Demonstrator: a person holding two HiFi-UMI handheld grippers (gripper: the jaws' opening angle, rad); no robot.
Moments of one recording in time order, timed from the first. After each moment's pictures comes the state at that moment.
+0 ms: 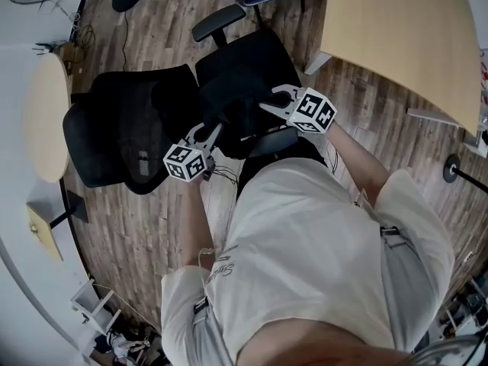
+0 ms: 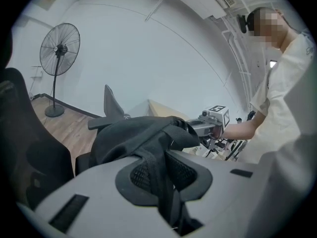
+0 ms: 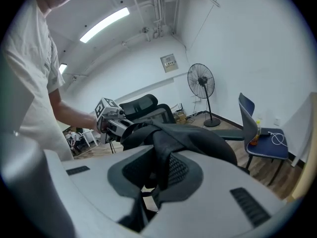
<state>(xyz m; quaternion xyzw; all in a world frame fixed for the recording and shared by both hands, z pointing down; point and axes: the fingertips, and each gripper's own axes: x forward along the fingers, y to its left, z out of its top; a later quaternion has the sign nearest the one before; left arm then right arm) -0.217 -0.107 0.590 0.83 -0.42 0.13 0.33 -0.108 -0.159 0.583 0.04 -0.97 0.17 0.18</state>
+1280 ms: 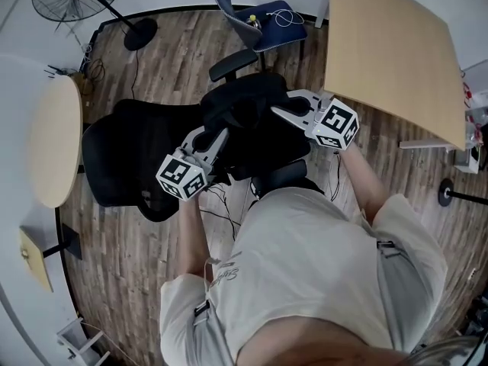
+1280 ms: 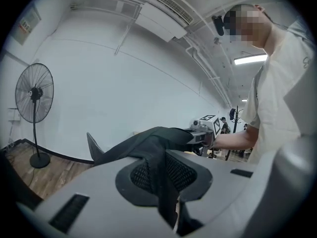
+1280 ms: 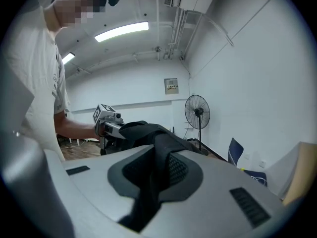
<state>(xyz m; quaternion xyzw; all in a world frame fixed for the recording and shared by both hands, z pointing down) -0.237 -0.144 0.418 0.91 -0.38 0.06 0.15 -0.128 -0.192 0.416 0.11 -0.99 0.04 0.09</state>
